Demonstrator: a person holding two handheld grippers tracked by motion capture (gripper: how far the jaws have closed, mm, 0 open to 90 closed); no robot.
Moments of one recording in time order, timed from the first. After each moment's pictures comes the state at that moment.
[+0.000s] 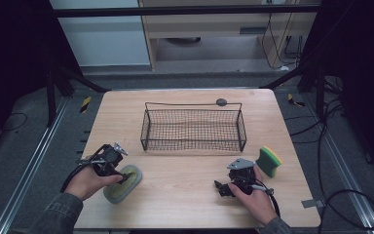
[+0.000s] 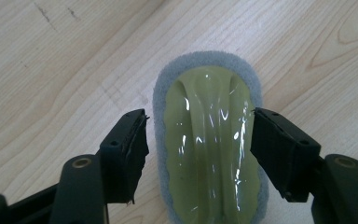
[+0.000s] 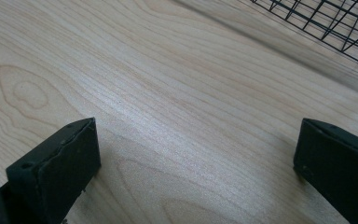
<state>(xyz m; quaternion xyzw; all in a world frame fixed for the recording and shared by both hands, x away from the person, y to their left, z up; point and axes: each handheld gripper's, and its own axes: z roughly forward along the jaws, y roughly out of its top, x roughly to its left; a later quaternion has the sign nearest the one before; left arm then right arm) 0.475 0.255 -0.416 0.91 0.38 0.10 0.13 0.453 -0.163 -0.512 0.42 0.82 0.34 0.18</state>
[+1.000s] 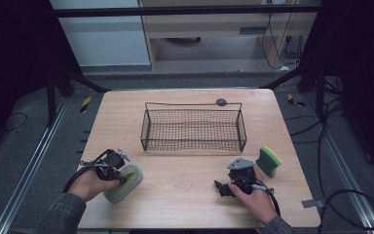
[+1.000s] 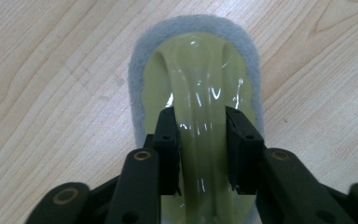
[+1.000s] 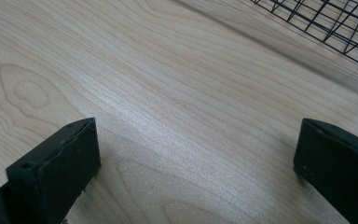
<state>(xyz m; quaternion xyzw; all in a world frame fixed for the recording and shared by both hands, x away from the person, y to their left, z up) 0.475 0.255 -0.435 0.92 0.36 0.07 0.11 0.454 -0.164 -0.513 0.42 0.82 0.35 0.18</state>
